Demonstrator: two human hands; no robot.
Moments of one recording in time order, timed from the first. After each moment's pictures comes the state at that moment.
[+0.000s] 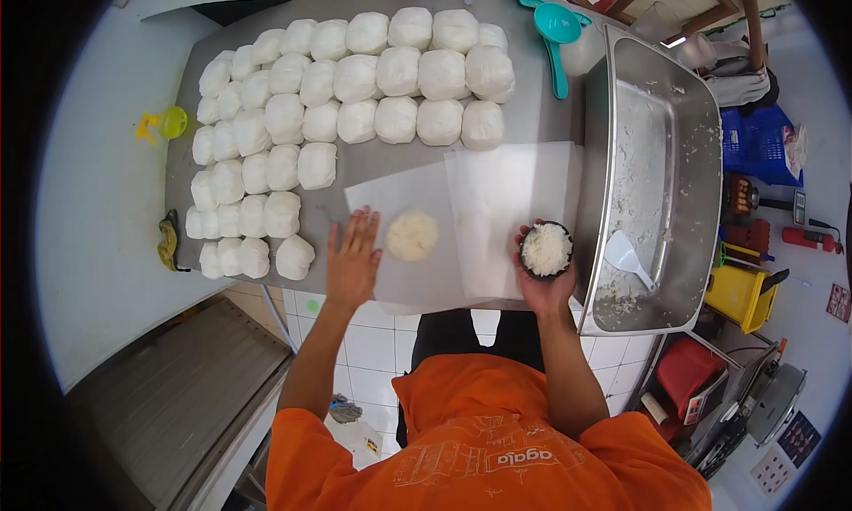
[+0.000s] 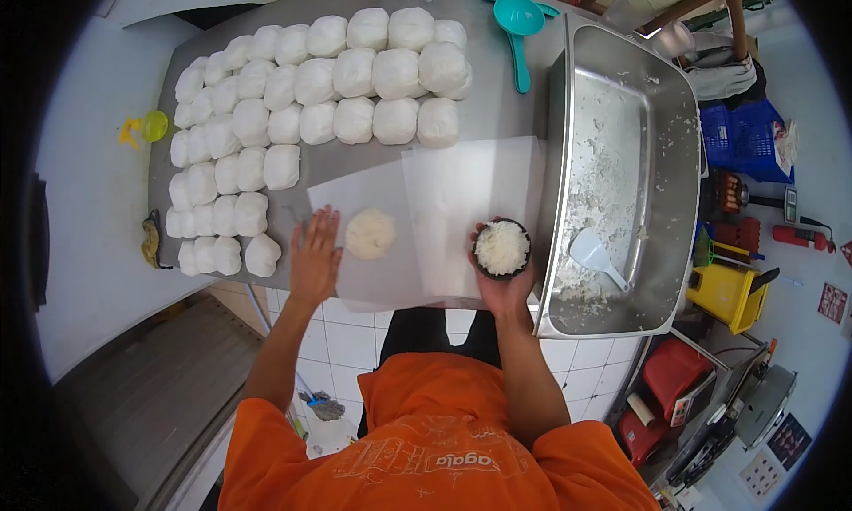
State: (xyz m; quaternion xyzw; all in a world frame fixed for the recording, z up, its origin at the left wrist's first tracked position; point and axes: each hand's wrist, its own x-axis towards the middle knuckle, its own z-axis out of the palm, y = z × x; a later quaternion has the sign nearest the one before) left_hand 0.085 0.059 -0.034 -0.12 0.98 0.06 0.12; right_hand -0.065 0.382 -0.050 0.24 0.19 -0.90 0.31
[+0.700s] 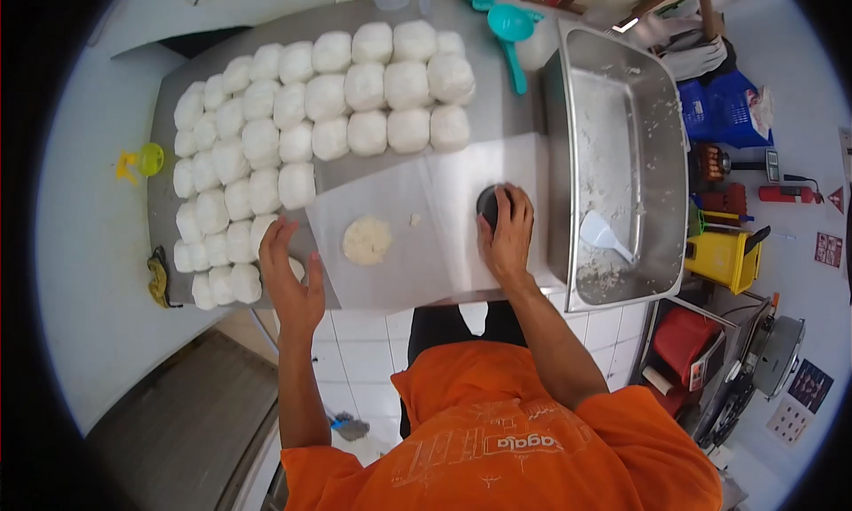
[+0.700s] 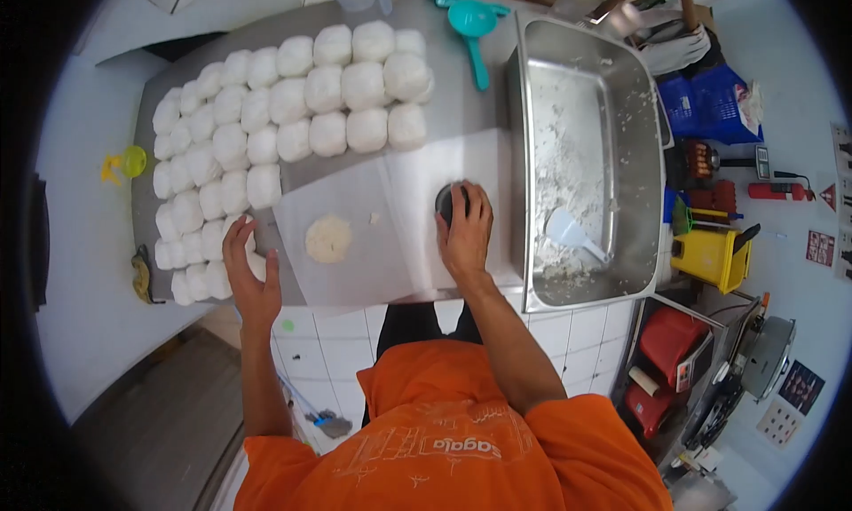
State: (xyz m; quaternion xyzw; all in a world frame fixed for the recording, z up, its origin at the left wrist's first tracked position) left_hand 0.076 0.025 0.073 -0.21 0.93 0.27 -0.16; right_hand -0.084 0.317 -0.035 -0.20 0.94 -0.28 -0.04
